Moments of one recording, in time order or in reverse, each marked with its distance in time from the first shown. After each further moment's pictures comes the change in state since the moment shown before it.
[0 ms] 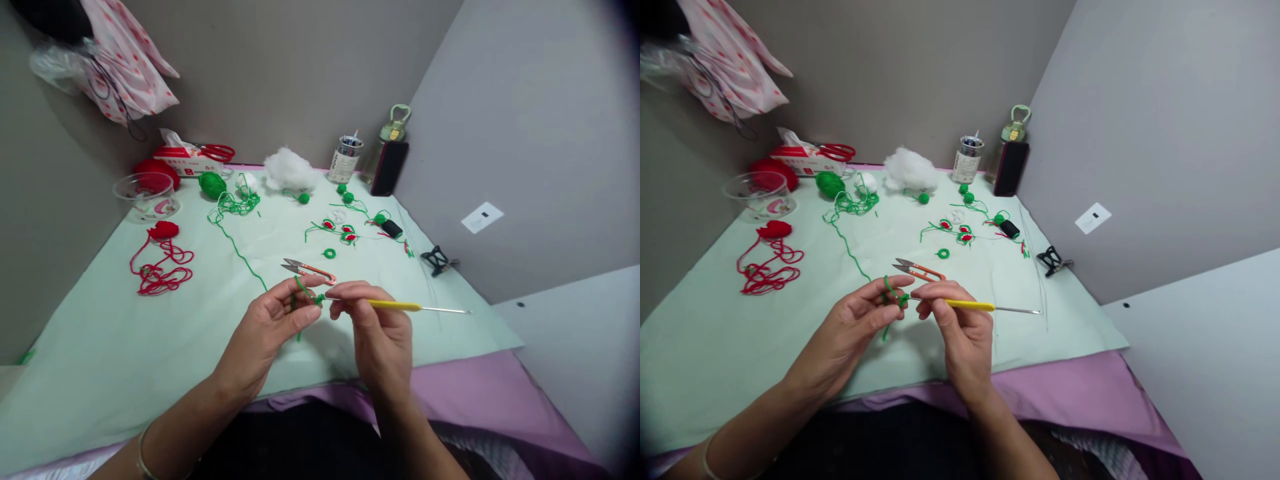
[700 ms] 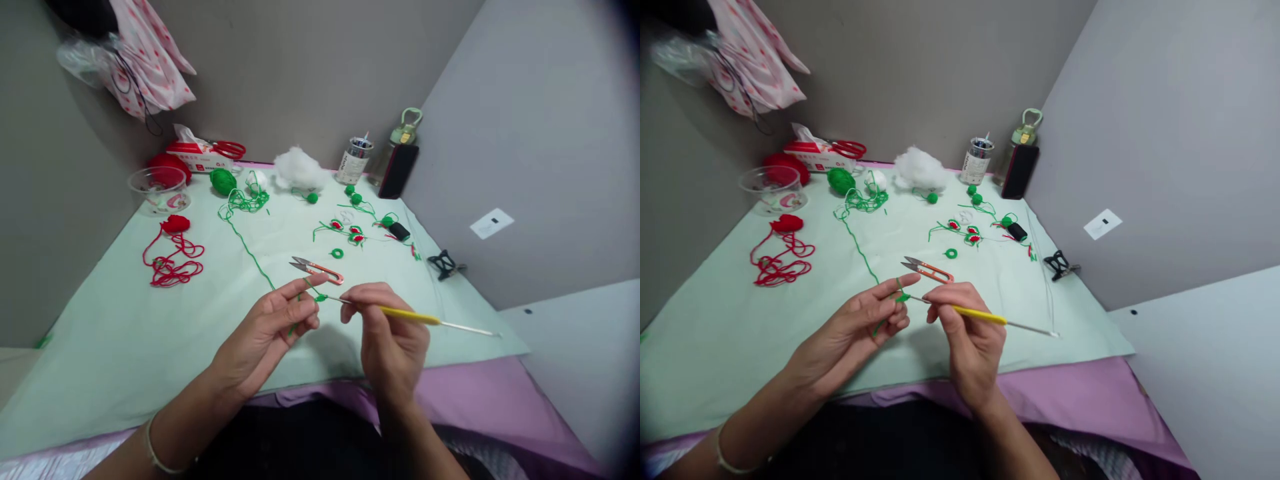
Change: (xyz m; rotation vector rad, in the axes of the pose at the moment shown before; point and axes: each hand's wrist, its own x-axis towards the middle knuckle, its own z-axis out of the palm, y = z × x) left_hand -0.007 0.005 -0.015 -0.376 -0.083 -0.184; right_hand -0.002 -0.006 0.009 -0.056 0.017 -0.132
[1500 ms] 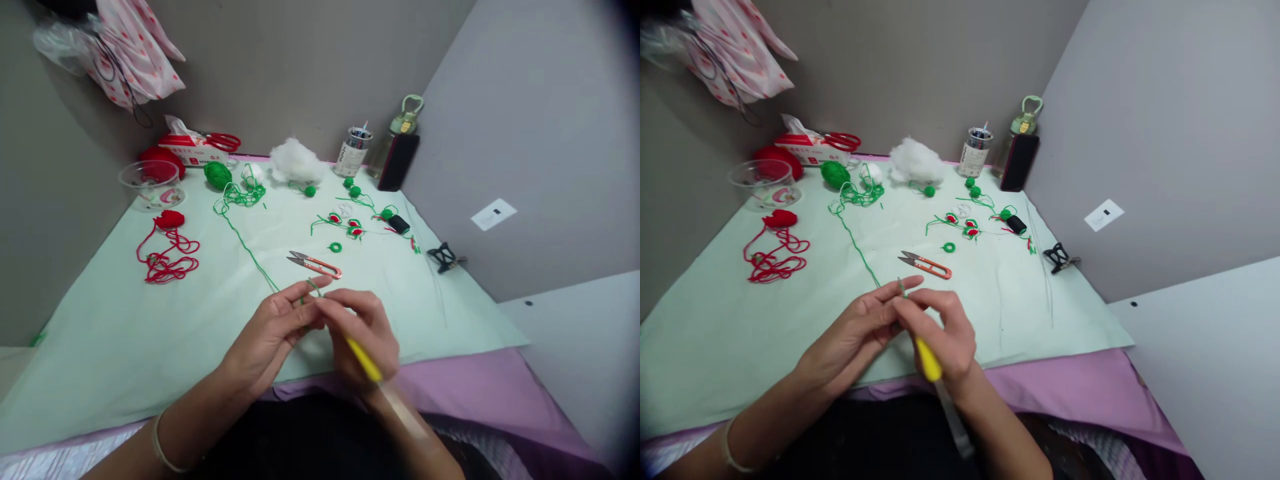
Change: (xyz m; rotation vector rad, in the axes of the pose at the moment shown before) left_hand 0.005 -0.018 0.003 0.047 0.057 0.034; right_hand -0.017 0.008 -0.001 -0.452 -0.133 -0.301
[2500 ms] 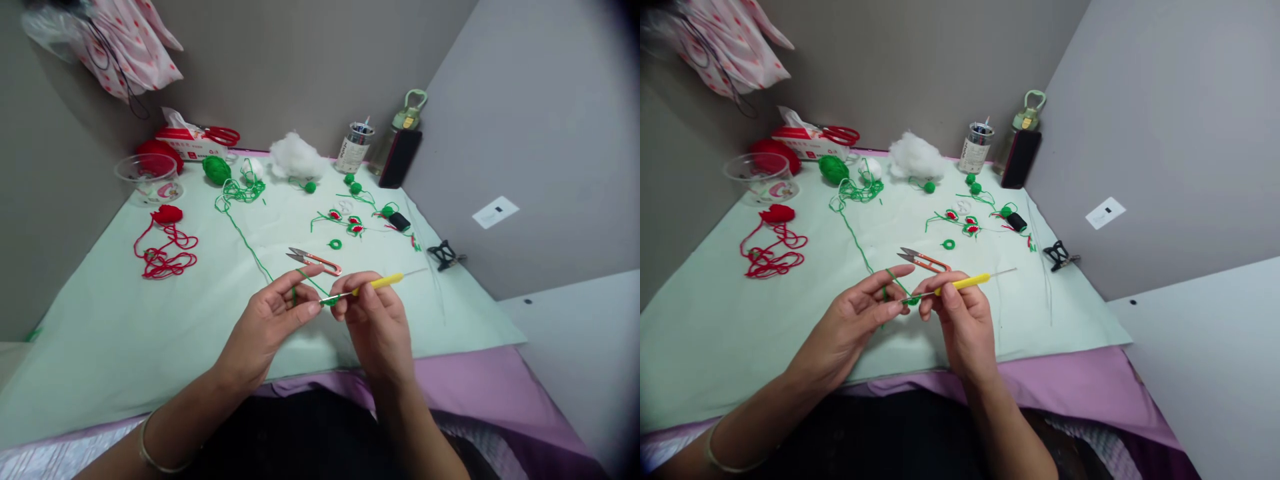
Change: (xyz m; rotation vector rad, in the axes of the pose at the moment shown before) left_hand -0.004 0.005 0.001 0.234 0.050 0.148; right_hand 0.019 0.007 -0.003 0.910 0.044 0.685
